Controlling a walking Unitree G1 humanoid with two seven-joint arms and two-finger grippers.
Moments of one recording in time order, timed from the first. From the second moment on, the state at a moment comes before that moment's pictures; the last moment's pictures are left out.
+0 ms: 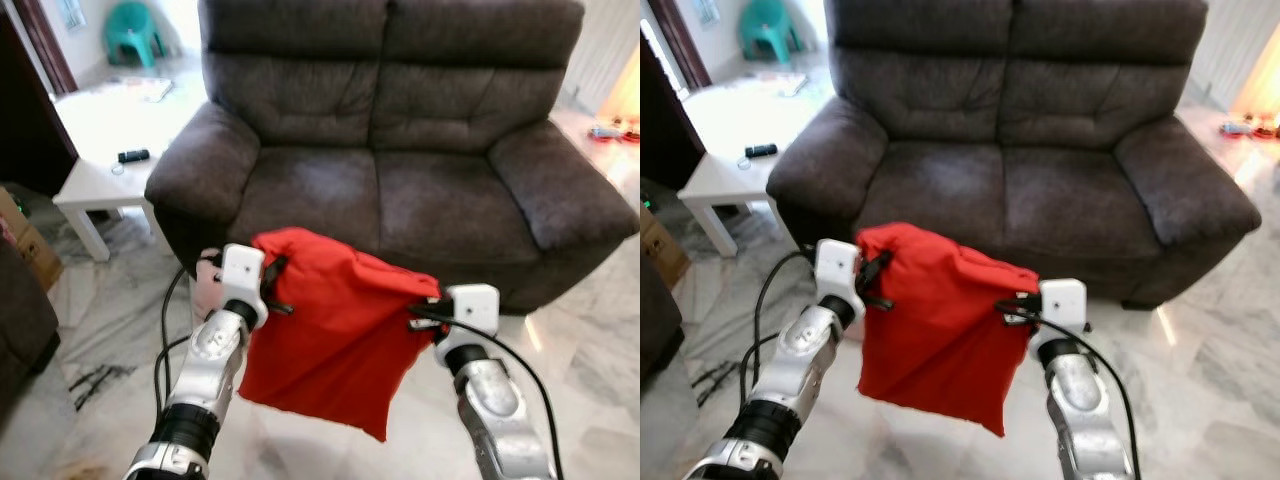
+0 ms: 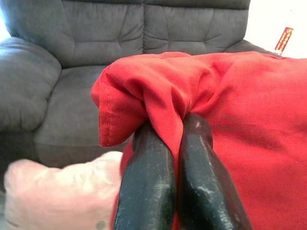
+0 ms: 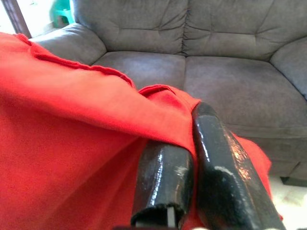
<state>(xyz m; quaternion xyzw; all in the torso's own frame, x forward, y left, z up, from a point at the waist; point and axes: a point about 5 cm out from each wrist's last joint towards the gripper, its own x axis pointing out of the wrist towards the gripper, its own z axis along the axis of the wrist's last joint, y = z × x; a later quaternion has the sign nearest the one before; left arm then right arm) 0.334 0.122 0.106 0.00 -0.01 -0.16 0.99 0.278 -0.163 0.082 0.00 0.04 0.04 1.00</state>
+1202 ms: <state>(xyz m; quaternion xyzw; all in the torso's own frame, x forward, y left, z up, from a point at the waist) 0.335 0.119 0.108 0.00 -0.01 -0.16 0.99 0.280 -0.164 0.086 0.00 0.04 0.04 1.00</state>
